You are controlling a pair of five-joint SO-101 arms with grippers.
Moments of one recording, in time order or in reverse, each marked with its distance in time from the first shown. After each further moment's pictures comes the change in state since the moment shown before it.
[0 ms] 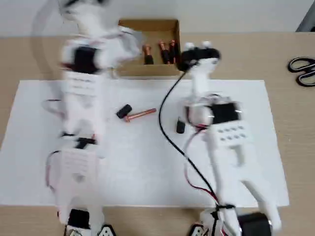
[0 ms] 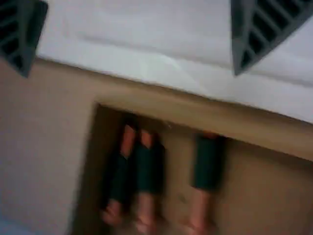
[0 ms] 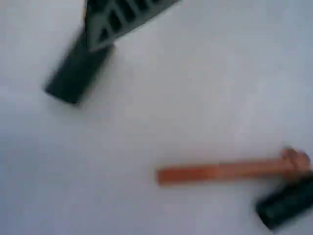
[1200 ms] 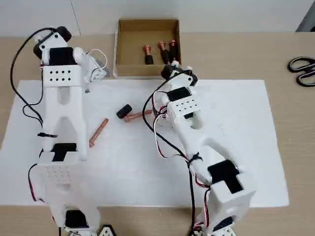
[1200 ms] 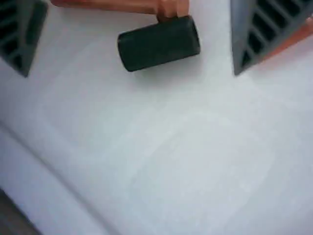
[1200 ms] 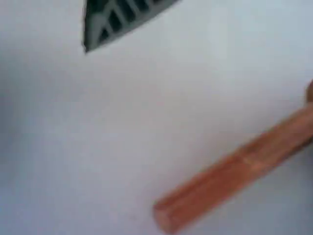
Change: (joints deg) left arm -7.6 -11.3 40.6 0.0 7.3; right arm -8.6 33.5 -14.9 6.7 -29.2
